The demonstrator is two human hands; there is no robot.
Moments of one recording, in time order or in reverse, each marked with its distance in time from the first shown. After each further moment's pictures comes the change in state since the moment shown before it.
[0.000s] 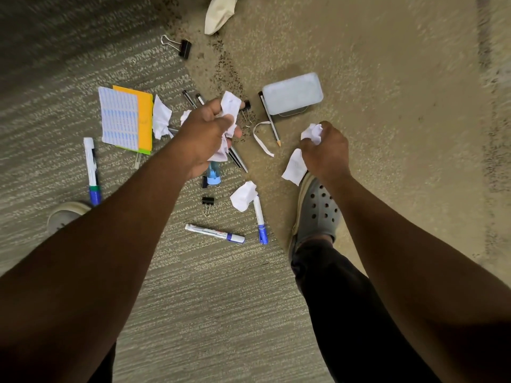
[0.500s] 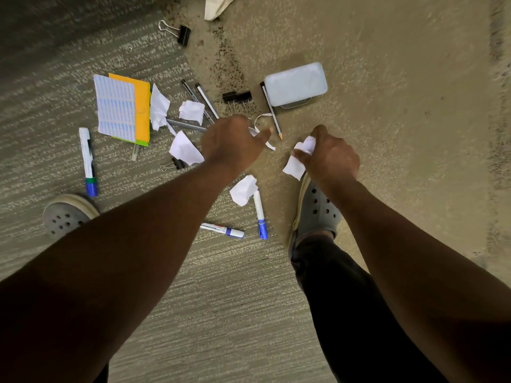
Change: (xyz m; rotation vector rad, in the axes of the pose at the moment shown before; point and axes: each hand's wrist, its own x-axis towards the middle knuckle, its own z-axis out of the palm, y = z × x) left_hand 0.018 -0.034 0.052 0.996 0.427 0.187; right_hand -0.009 0.018 -0.002 -0.508 -0.113 -0.132
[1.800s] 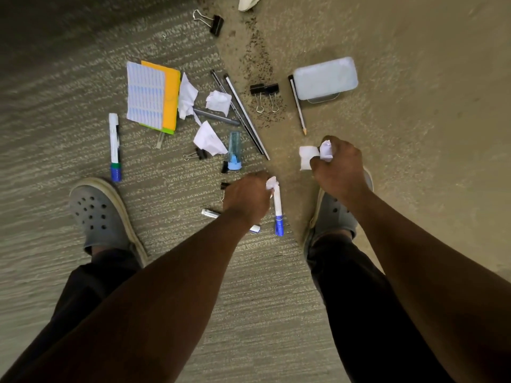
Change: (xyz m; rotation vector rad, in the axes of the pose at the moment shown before) left_hand -0.083 -0.056 0.057 0.032 -0.179 0.122; right_hand -0.030 -0.019 0.008 0.425 0.049 -0.100
